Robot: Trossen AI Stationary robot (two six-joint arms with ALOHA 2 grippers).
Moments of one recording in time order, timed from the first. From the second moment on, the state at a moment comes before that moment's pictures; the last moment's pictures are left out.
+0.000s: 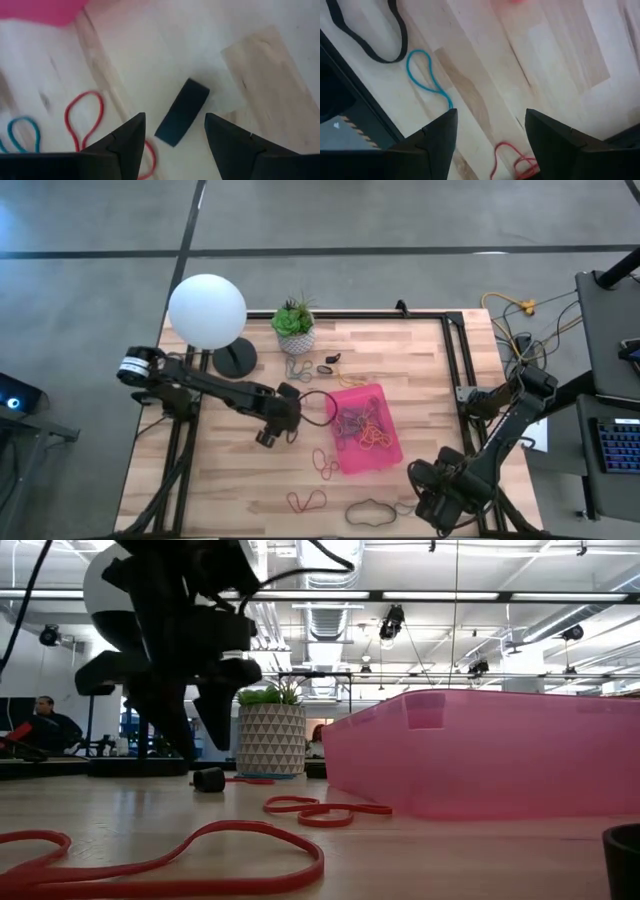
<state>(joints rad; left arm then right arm) -0.15 1.58 0.93 -0.51 -0.09 0.36 0.94 1.67 1.30 -1.17 0.08 1.48</state>
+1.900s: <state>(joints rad) -0.09 1.78 1.57 -0.54 -0.07 0.19 0.93 1.66 1.30 -1.33 0.16 1.43</state>
